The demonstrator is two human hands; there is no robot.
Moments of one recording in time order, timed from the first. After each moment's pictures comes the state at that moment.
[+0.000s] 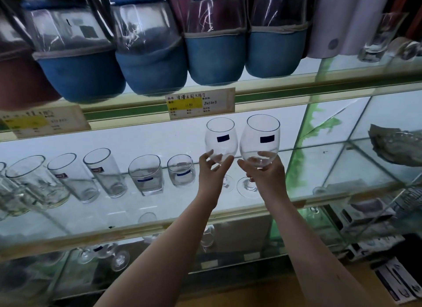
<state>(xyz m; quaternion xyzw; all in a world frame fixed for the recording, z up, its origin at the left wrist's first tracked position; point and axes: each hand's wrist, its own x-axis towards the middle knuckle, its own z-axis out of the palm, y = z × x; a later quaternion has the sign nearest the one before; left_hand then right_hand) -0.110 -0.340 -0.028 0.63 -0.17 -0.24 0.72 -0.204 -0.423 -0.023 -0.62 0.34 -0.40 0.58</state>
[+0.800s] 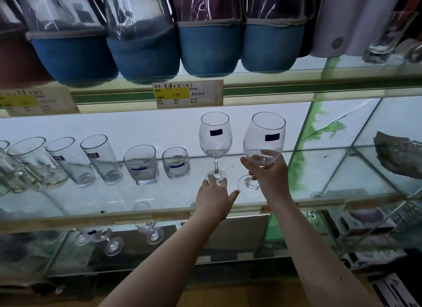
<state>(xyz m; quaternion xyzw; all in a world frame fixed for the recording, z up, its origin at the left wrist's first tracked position) -0.140 -0.342 -0.068 0.92 -0.37 -0.07 0.08 -0.219 -0.448 -0.028 -0.64 0.31 -0.38 0.59</state>
